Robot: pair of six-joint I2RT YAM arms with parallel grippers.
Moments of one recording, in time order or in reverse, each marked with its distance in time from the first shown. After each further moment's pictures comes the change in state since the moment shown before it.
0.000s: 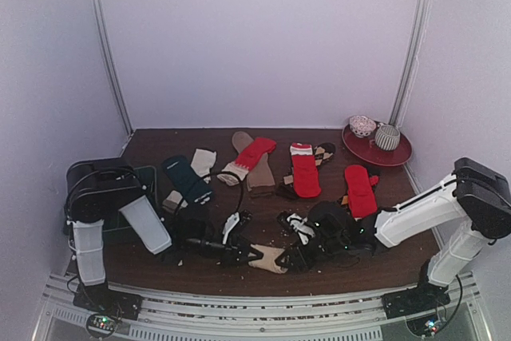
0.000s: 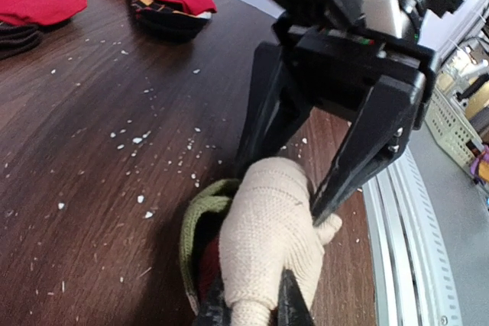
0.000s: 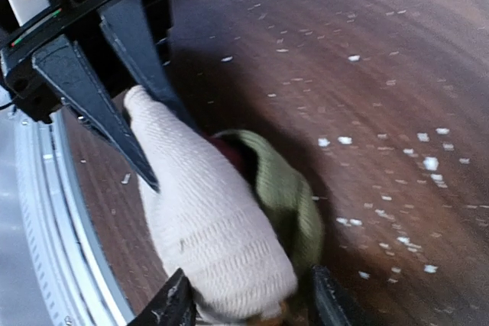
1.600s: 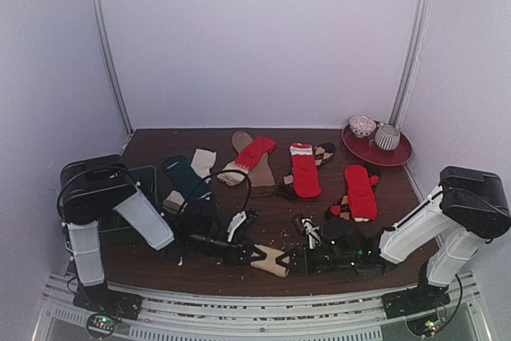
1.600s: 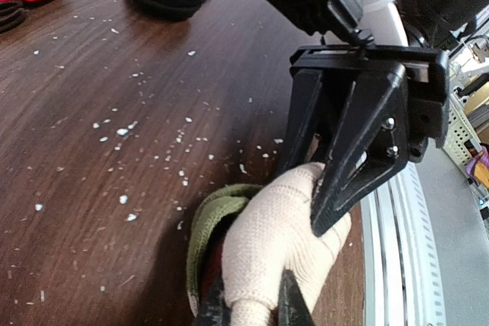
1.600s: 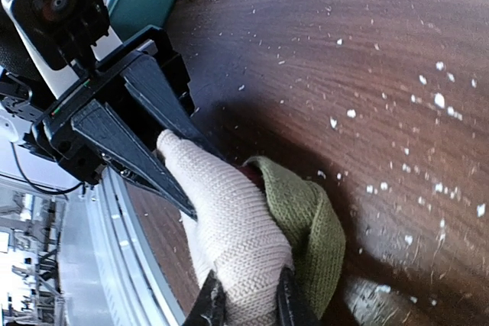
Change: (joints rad) left arm -0.017 -0.051 0.070 -0.194 -0.005 -0.026; right arm 0.073 0.045 -0.203 0.486 0.062 0.413
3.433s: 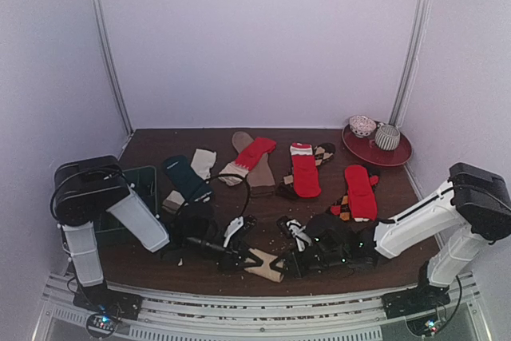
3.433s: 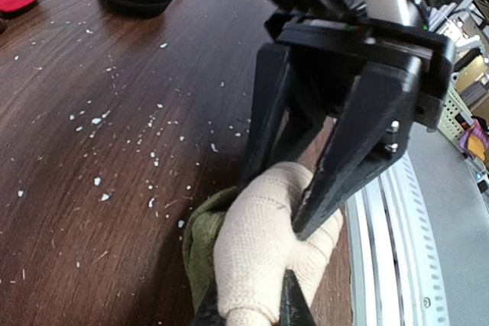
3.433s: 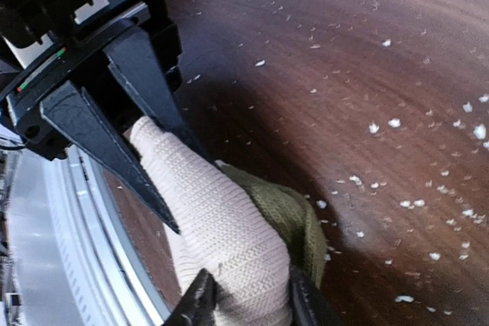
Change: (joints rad) left arm -0.009 -0.044 -0.043 -0.016 0.045 0.076; right arm 0.036 -0.037 0.159 -0.343 0.034 -0.161
